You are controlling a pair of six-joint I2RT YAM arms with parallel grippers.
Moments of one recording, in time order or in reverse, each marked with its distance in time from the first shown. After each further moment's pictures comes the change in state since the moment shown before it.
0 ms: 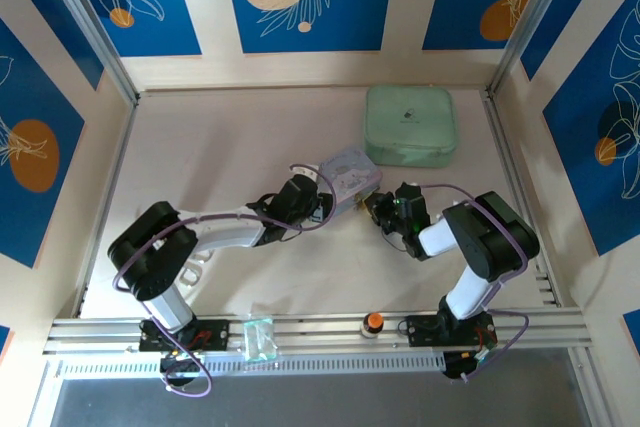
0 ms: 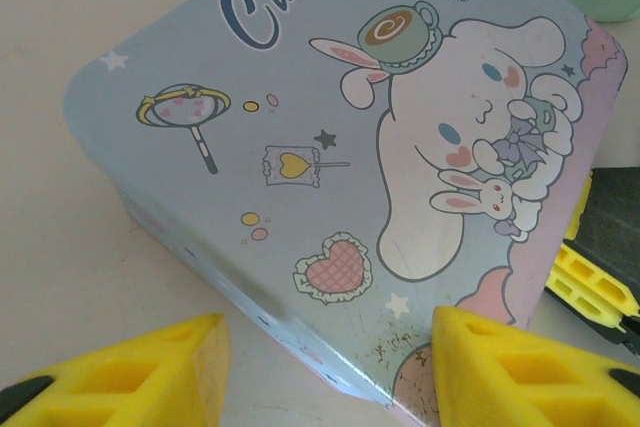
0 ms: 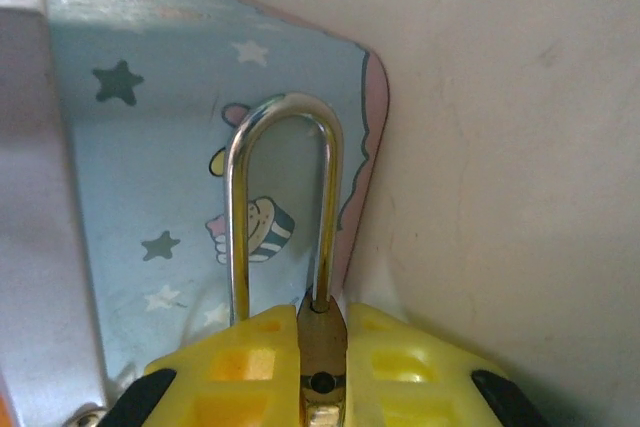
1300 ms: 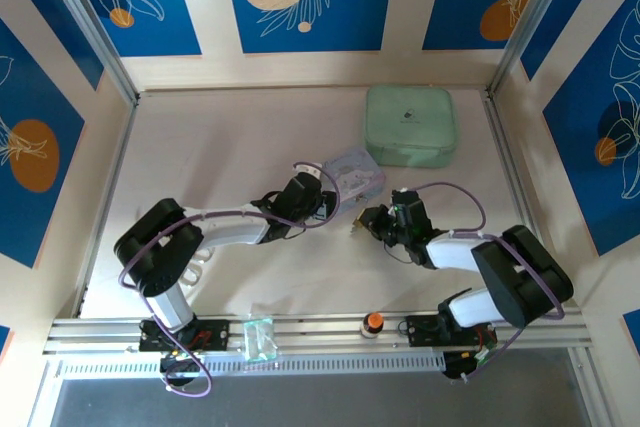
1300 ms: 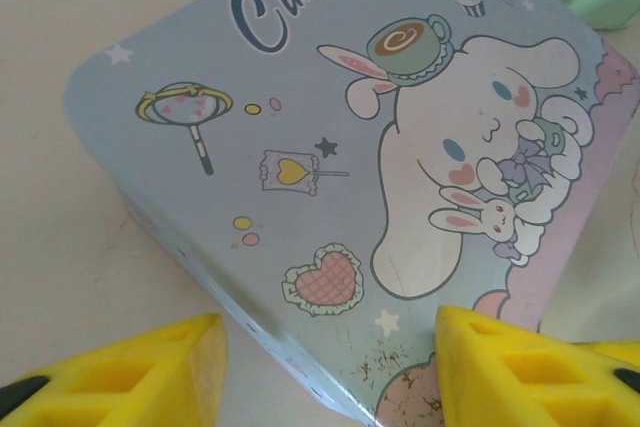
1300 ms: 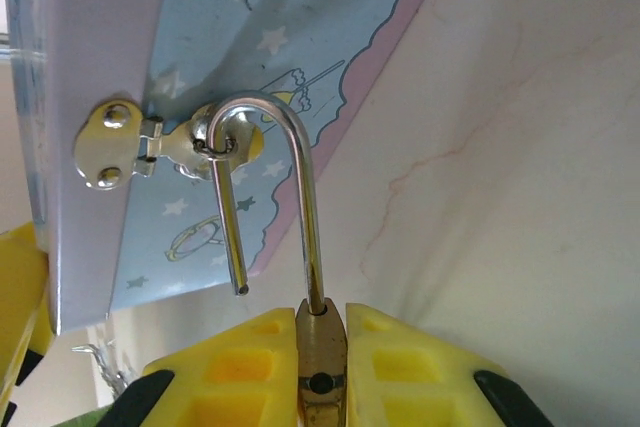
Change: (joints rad) left arm -0.006 0.038 0.029 0.015 0.000 -0.008; right arm 0.075 -0.265 -0.034 -0.334 -0.043 -0.175
